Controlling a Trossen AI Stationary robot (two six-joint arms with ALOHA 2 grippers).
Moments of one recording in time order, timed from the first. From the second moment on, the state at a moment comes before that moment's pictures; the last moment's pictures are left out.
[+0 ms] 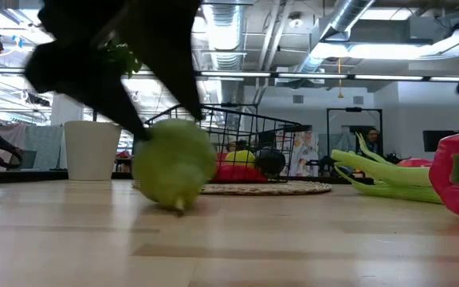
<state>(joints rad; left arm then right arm) -0.63 2.01 1.47 -0.78 -0.63 -1.49 0.82 1.85 1.36 -0.73 0.53 1.44</state>
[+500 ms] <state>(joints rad) -0.61 2.02 1.47 -0.95 -0.57 -1.84 0.81 1.85 1.36 -0.75 0.55 1.43</state>
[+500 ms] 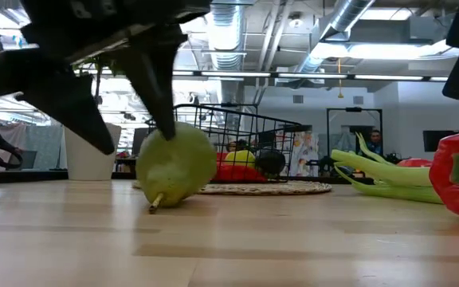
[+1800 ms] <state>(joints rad) -0.40 2.15 1.50 -0.70 -0.53 -1.55 0.82 1.85 1.36 -0.85 0.52 1.38</state>
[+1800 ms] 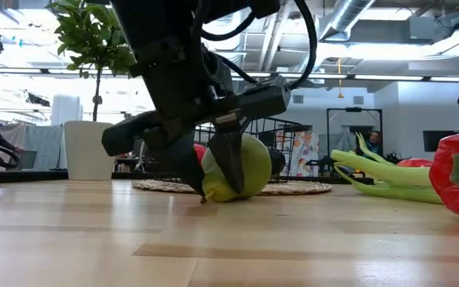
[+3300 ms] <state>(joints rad) -0.20 1.97 2.29 -1.57 -0.67 -0.89 0.94 1.28 1.36 -1.42 0.89 1.42</state>
